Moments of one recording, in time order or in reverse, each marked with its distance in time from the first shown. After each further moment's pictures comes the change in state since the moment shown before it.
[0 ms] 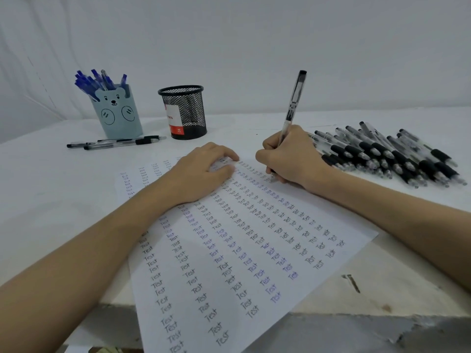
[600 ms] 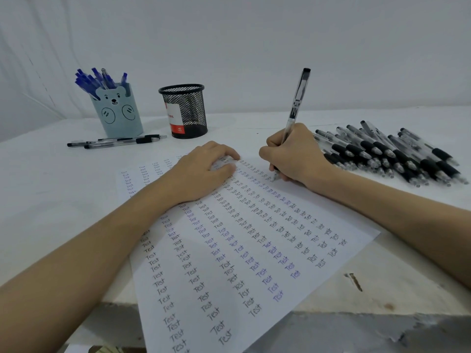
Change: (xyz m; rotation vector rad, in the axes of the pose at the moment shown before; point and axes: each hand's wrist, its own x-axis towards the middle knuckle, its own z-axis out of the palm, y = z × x) left_hand 0.000 0.000 0.000 -0.003 -0.002 -0.005; right_hand -0.003 -0.006 -0.001 -0.019 0.036 0.043
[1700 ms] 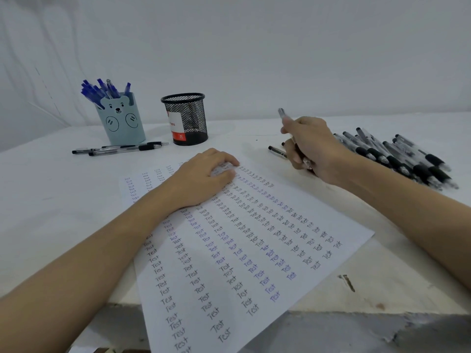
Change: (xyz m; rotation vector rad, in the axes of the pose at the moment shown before) left_hand -0.002 0.001 -0.001 -0.011 -0.003 -0.003; right_hand 0.012 -0.005 -0.030 0.330 0.024 0.274
